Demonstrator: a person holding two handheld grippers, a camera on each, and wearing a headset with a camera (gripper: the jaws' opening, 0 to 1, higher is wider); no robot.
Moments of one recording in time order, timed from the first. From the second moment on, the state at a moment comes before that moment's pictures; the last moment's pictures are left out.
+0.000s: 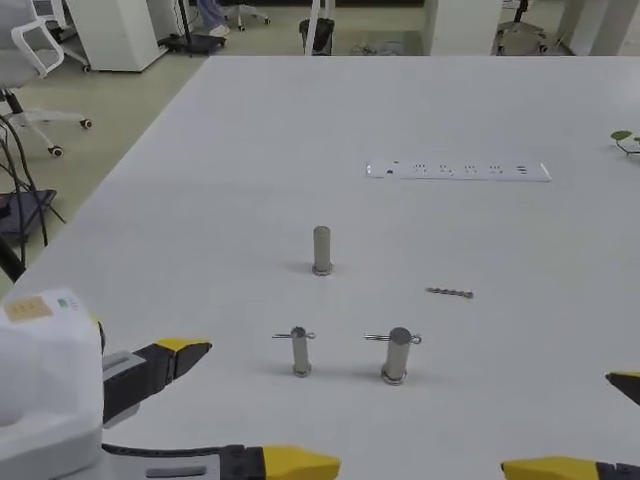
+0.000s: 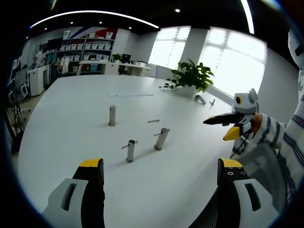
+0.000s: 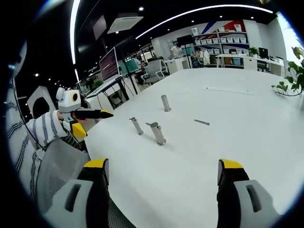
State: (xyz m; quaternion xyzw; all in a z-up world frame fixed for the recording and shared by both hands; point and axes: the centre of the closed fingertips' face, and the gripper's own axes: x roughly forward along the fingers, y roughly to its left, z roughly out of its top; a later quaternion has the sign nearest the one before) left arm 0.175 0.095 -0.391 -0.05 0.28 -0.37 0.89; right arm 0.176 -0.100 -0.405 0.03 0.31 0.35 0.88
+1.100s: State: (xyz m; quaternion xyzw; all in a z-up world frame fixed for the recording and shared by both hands) left arm 0.252 0.070 -0.352 0.02 0.23 -0.41 0.88; right arm 0.173 -0.106 -0.389 0.02 0.30 0.33 0.89
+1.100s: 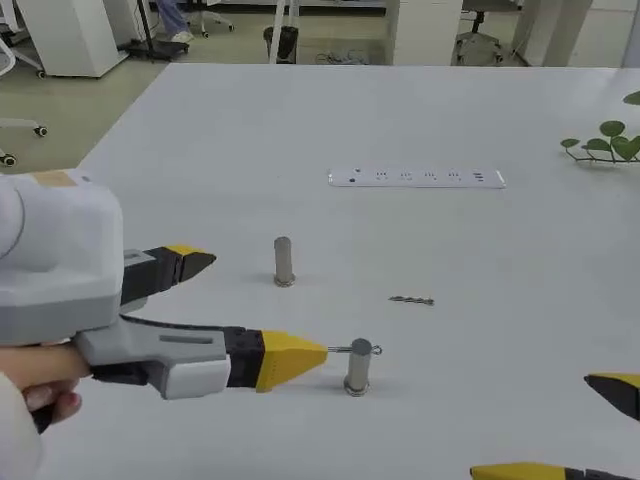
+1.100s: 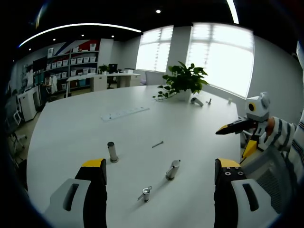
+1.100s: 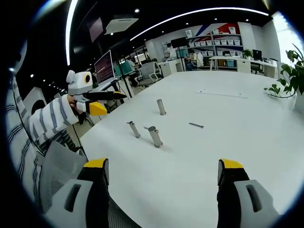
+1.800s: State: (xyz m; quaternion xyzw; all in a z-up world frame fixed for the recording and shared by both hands) left arm 0.307 0.084 -0.363 0.02 0.24 -0.37 0.90; right arm 0.170 -0.103 -0.391 0.02 0.31 0.33 0.89
